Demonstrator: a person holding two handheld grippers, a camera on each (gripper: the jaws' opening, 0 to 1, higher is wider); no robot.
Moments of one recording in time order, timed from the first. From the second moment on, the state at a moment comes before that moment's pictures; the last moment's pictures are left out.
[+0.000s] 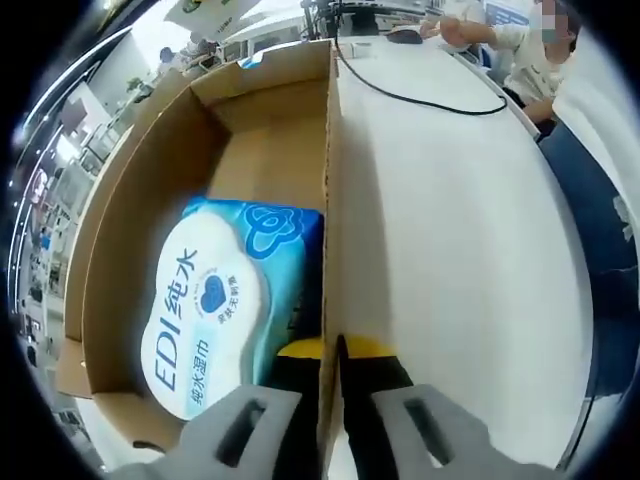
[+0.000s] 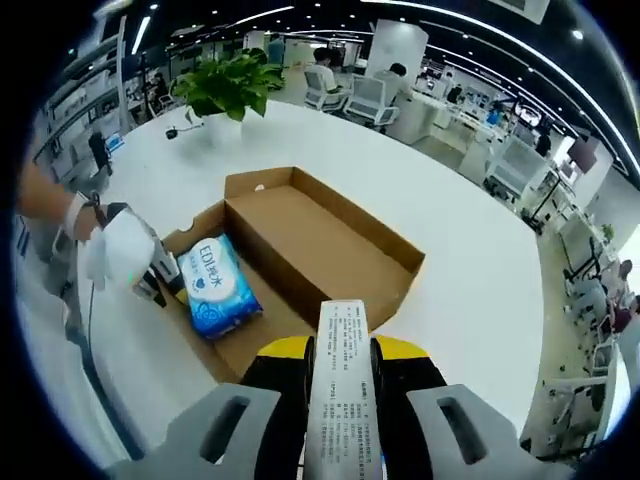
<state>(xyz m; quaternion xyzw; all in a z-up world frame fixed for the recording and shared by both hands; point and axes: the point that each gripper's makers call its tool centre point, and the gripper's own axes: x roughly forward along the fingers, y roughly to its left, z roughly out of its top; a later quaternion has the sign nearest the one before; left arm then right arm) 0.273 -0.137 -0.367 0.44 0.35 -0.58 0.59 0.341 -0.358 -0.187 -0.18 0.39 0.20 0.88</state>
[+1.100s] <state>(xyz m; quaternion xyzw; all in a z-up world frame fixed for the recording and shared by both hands) 0.273 -0.138 -0.367 0.44 0.35 -0.59 0.59 0.294 -0.516 -0.180 -0.05 0.38 0.02 0.92</state>
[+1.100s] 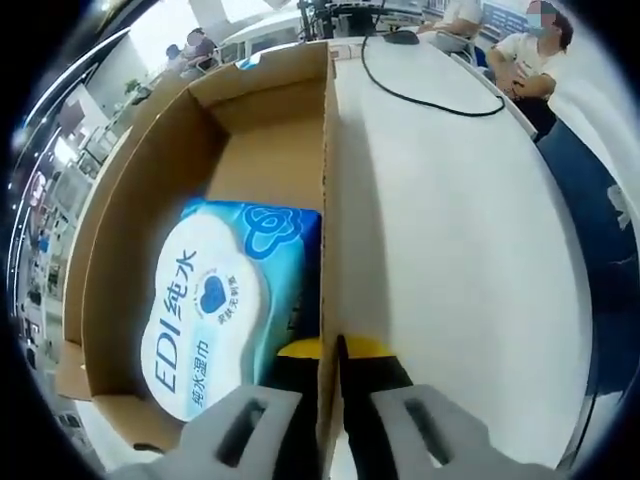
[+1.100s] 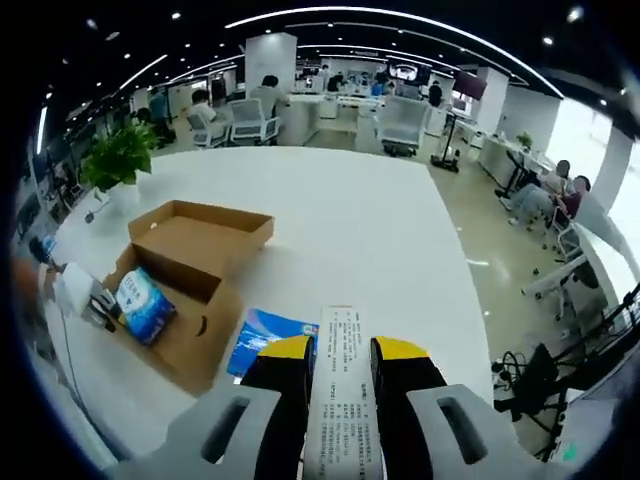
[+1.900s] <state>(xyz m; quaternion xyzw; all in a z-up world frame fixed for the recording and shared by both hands) 0.272 -0.138 -0.368 0.43 0.36 -0.59 0.58 0.264 -0.584 -0.222 0.02 0.35 -0.02 0.94</state>
